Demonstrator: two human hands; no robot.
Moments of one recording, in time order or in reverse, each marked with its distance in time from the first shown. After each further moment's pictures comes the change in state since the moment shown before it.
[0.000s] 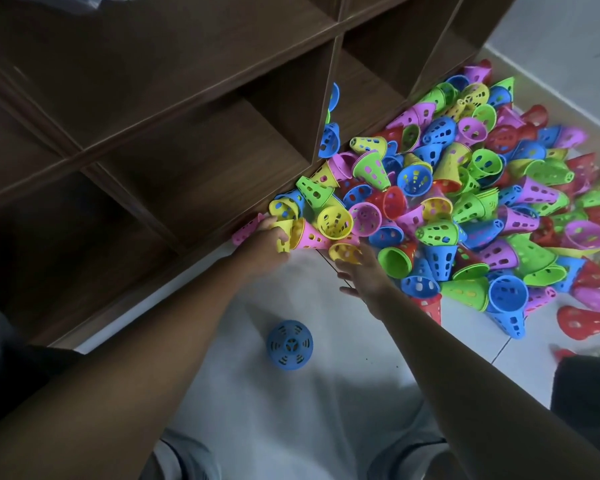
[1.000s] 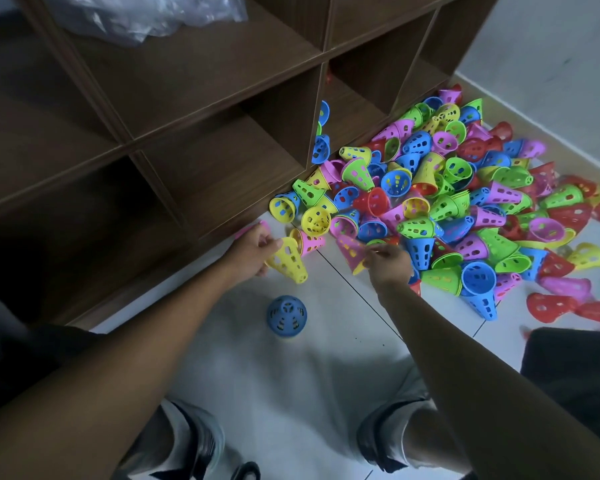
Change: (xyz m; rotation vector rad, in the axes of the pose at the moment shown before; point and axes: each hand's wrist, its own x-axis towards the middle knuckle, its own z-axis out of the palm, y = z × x) left_hand -0.085 0.023 -0.023 -0.569 0.011 -0.099; right_hand -0.041 0.004 -0.035 -0.188 0.537 -0.218
